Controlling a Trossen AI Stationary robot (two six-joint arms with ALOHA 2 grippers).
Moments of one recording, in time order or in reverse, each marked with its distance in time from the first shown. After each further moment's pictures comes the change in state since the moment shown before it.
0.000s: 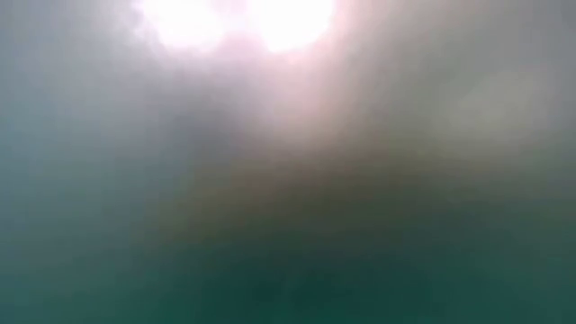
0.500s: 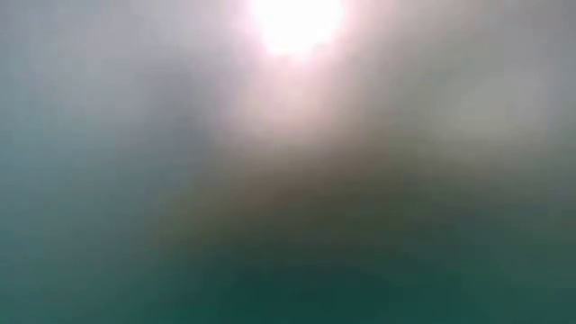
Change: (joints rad) left arm -0.095 -0.003 0.082 -0.390 0.084 -0.159; right arm 0.001 0.000 0.000 -0.002 -0.001 0.084
